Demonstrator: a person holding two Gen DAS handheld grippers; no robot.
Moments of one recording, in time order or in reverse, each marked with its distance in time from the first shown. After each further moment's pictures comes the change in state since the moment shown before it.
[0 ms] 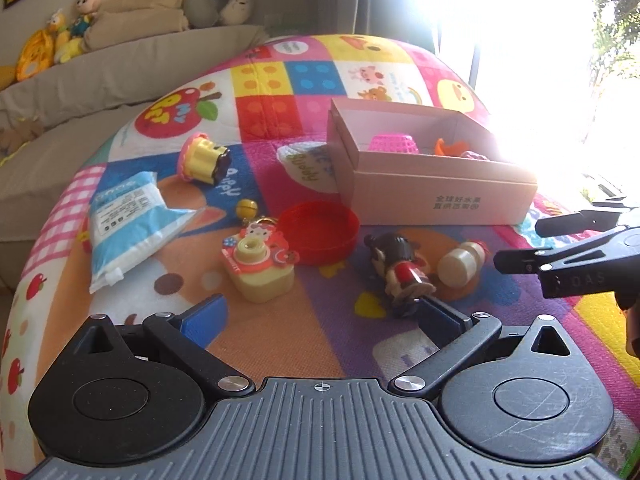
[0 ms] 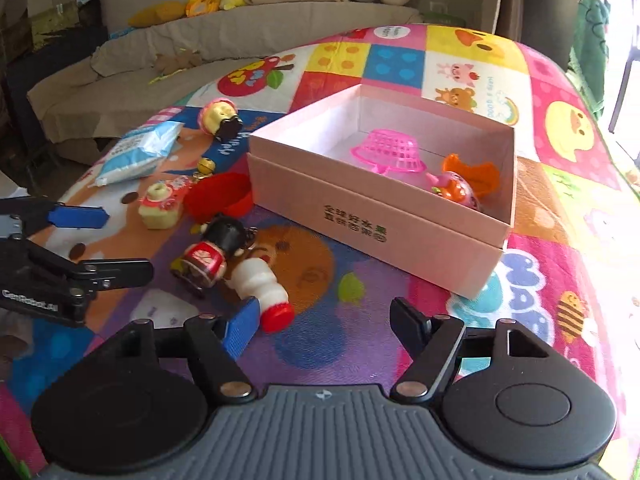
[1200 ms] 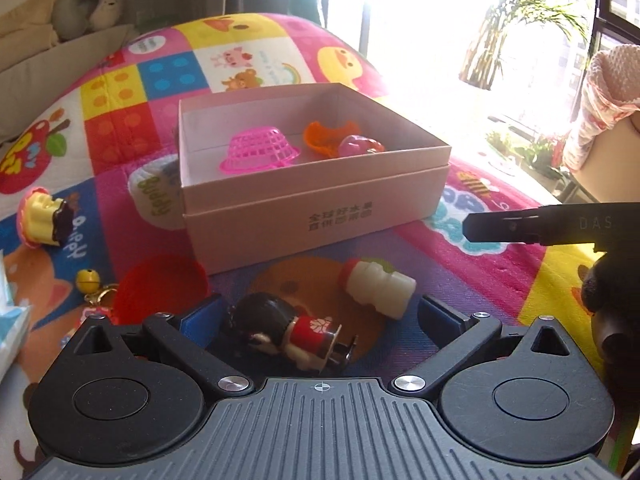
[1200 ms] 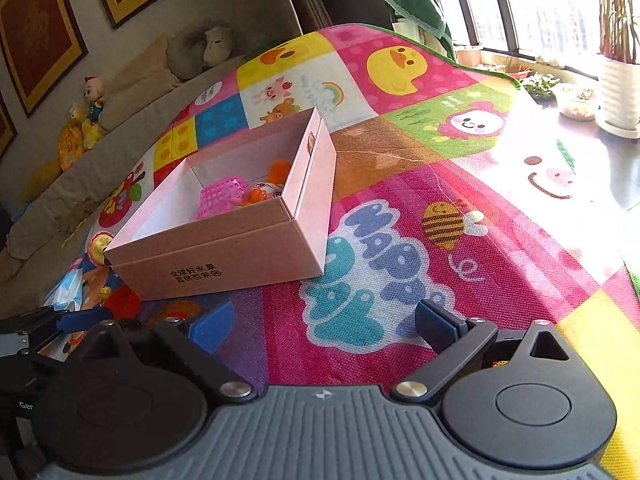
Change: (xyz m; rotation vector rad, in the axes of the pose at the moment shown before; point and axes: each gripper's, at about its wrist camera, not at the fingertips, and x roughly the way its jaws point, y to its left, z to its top) left arm 0.058 -0.053 0.034 0.214 0.091 -0.306; right arm -0.014 -0.081 -0.043 0.561 -0.125 -0.026
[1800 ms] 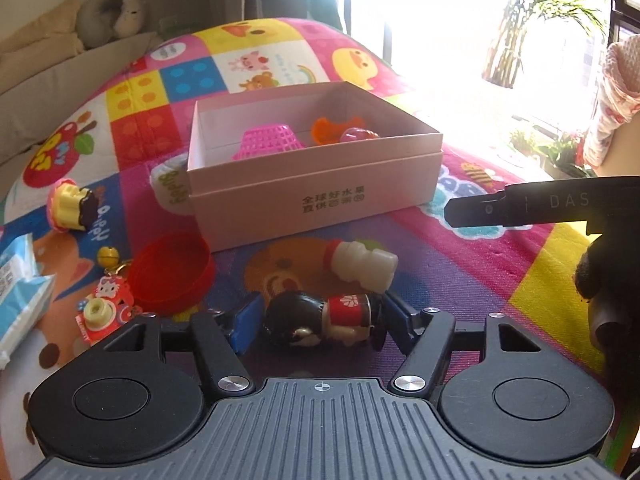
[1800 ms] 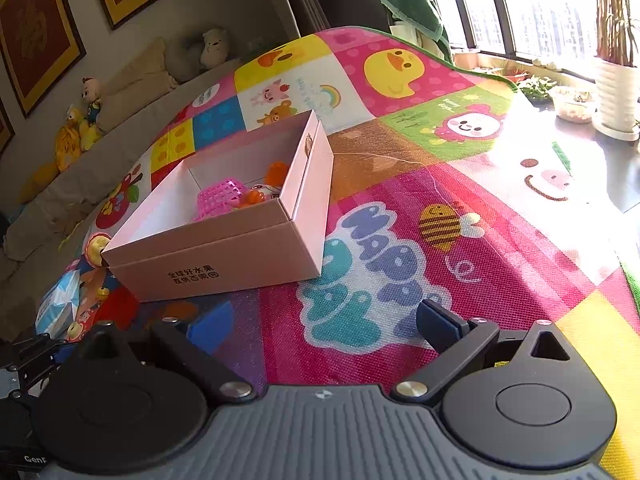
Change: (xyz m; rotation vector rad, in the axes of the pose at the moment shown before) left arm -0.017 -0.023 -0.016 -0.017 -0.026 0.147; right arm 0.000 0.004 -0.001 -0.027 0.002 0.000
